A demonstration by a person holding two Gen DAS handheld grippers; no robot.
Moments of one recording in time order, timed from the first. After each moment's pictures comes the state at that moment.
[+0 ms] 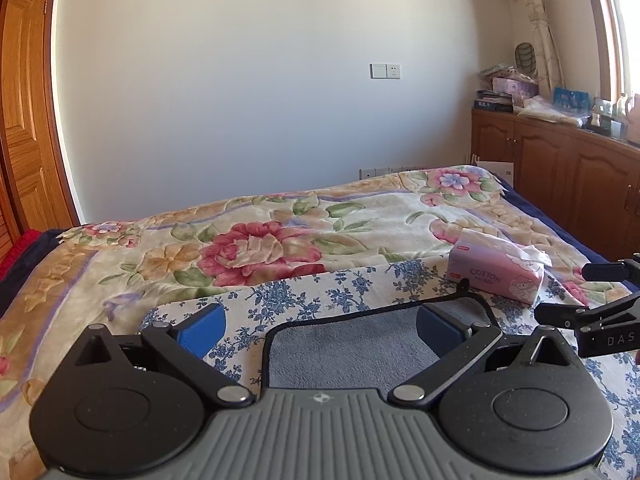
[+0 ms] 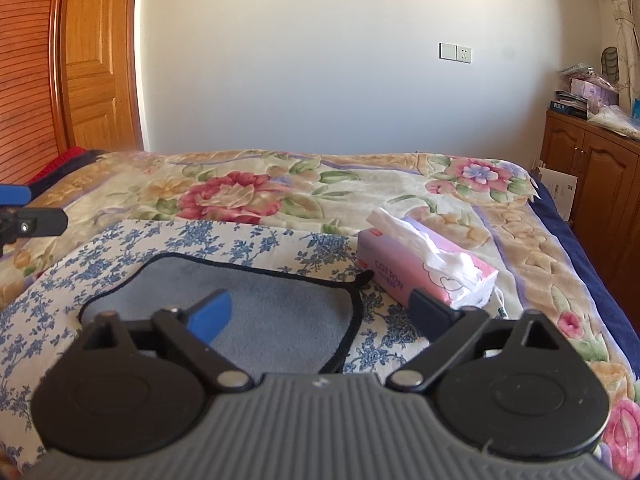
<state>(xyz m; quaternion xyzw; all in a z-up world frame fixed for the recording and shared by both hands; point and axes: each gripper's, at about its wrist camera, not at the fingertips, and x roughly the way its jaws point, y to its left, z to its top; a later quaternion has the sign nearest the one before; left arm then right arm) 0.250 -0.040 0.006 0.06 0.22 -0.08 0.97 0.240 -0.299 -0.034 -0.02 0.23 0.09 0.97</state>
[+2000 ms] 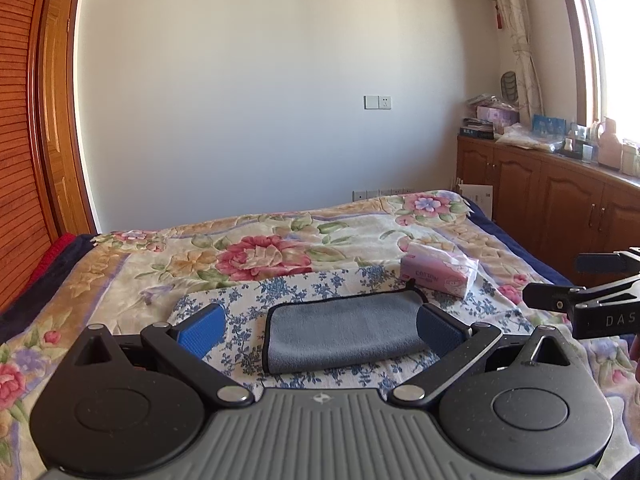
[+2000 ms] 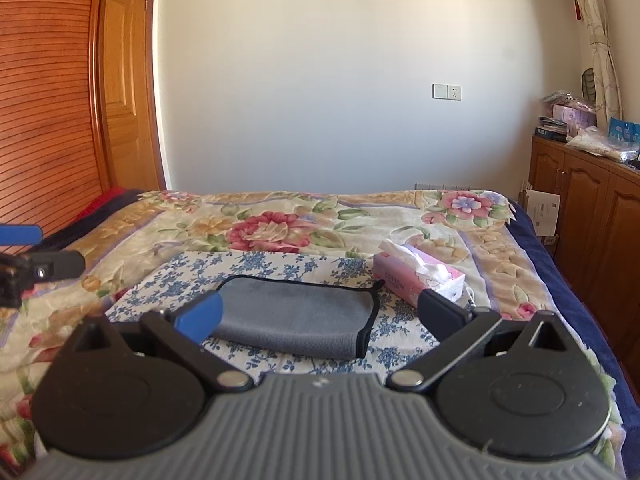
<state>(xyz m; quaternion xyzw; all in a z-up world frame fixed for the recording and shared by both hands) 0.076 -0.037 0.069 0.05 0.20 -0.08 0.98 0.088 -0.285 0.039 0.00 0.19 0.10 0.98</state>
